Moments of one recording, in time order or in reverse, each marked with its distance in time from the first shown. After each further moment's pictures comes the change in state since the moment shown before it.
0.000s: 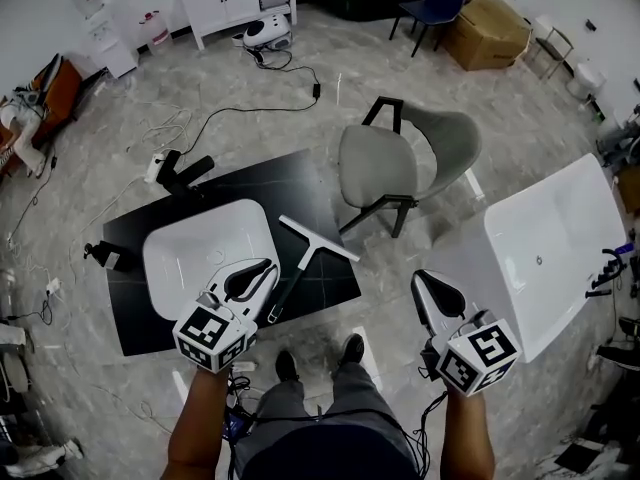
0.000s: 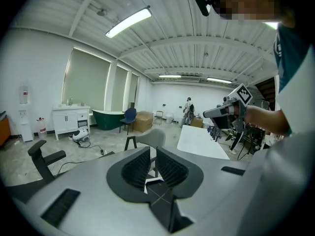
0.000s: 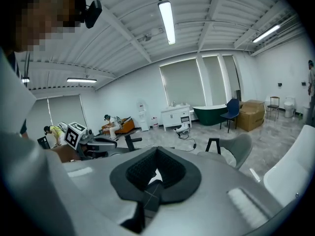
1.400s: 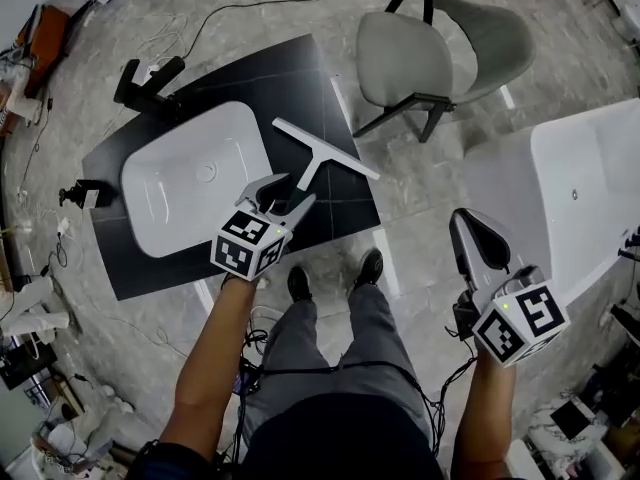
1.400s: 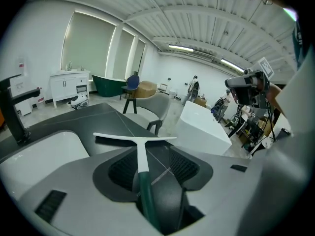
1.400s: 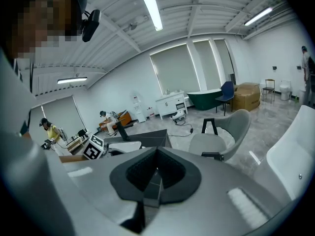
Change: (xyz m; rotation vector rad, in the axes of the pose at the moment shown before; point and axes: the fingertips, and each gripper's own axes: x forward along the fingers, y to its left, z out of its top) left arm 0.143 0.023 -0.184 -0.120 0.340 -0.008; right arm 0.042 -0.077 -0.100 0.117 0.117 -0.020
